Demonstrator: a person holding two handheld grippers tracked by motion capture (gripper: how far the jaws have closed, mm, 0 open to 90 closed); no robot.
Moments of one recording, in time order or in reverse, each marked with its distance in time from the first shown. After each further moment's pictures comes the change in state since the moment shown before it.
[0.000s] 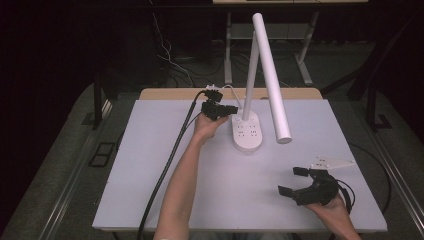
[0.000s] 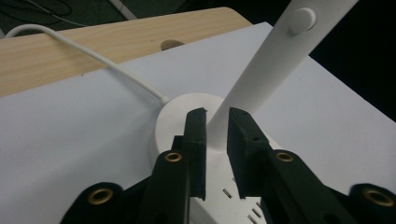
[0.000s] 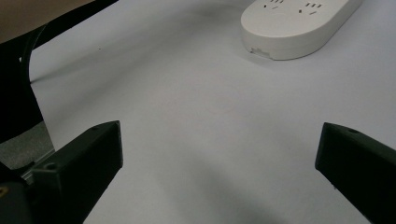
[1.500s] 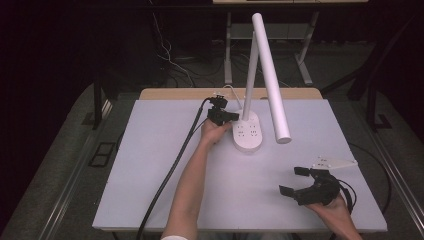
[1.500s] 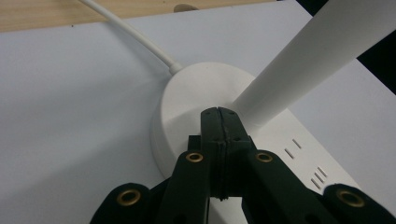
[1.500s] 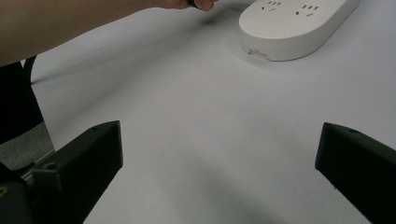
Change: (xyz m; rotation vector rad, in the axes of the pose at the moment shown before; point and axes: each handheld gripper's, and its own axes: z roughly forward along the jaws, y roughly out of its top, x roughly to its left) left arm 0.006 -0.019 0.033 0.072 0.034 -0.085; right arm -0.001 -0.001 -0.003 -0.005 -0.003 -0.005
